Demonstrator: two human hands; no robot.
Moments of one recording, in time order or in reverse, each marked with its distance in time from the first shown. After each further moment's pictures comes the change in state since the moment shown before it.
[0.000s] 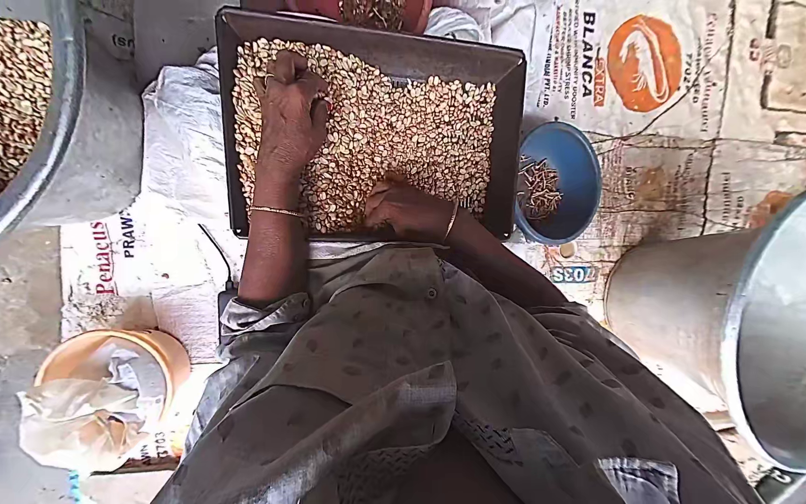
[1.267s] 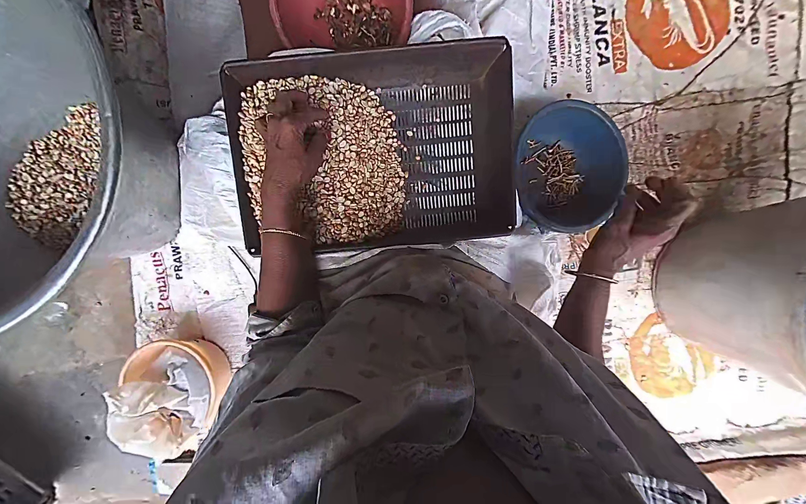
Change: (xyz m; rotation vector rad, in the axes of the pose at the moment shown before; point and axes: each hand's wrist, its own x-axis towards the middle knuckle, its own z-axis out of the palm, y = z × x) left_hand -0.003 0.003 0.002 -0.011 -0.034 0.035; right_hand -0.266 0.037 0.053 0.057 1.691 0.856
